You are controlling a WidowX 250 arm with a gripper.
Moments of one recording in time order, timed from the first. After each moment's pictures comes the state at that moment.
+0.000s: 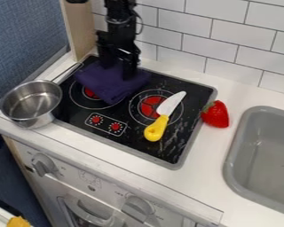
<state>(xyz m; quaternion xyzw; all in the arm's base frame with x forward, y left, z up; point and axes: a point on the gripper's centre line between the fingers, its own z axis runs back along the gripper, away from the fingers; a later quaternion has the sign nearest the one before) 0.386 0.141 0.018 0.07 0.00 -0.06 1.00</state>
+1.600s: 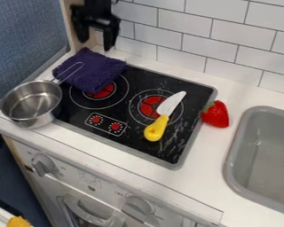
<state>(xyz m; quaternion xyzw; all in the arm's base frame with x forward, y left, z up) 0.411 0.189 0.063 0.08 -0.03 0.04 1.00</state>
